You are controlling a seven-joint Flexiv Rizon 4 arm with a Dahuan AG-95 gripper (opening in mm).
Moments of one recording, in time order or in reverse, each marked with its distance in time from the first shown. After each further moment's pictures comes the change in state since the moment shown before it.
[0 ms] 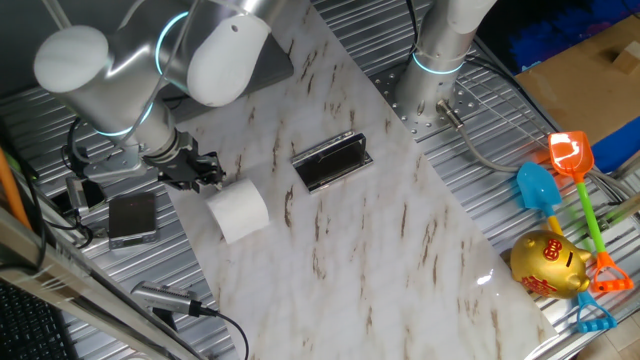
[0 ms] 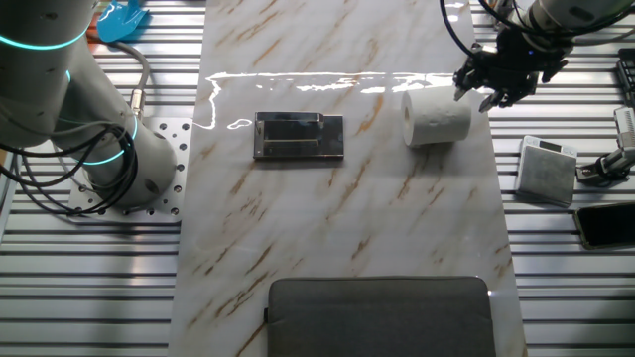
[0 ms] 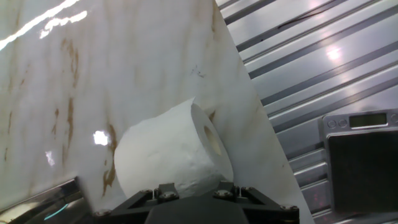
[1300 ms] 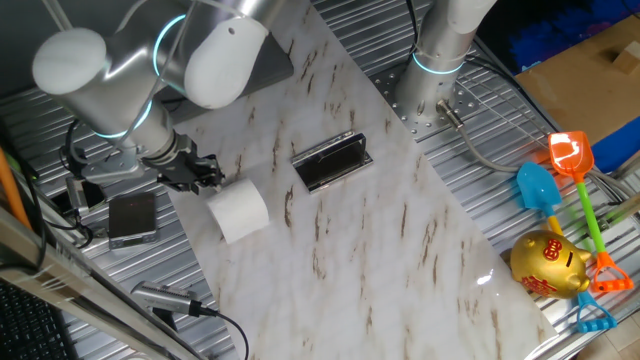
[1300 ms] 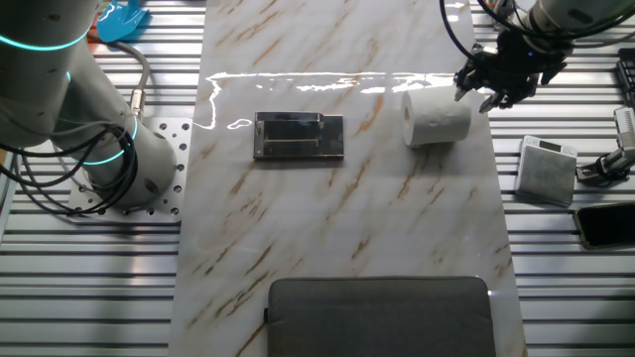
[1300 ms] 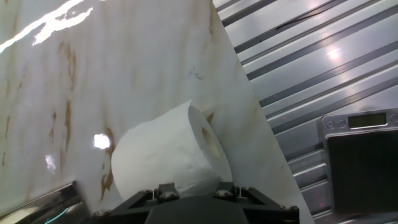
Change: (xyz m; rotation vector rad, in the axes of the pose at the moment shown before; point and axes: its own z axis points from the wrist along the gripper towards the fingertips) arm -0.001 -0.001 0.003 0.000 -0.006 0.019
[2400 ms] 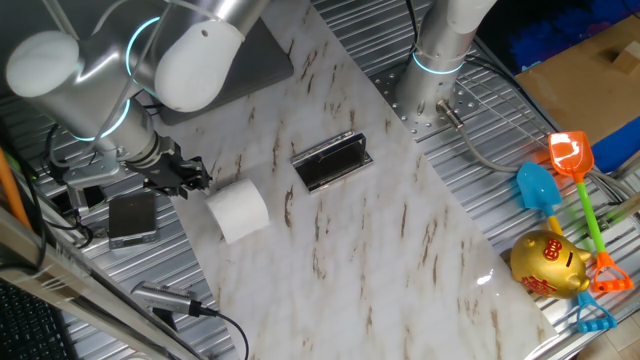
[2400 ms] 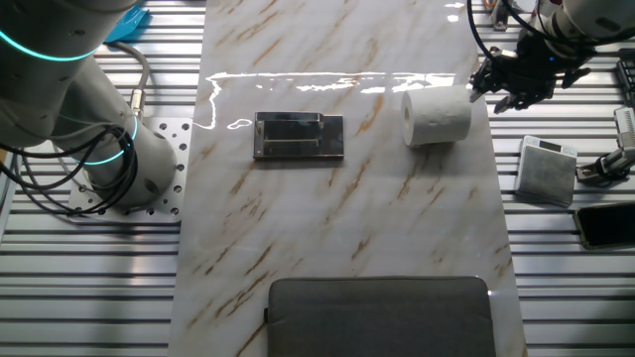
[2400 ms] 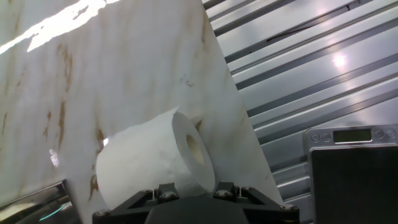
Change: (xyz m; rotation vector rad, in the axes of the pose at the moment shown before) arm -0.008 -0.024 -0.006 -0.028 -0.018 -0.047
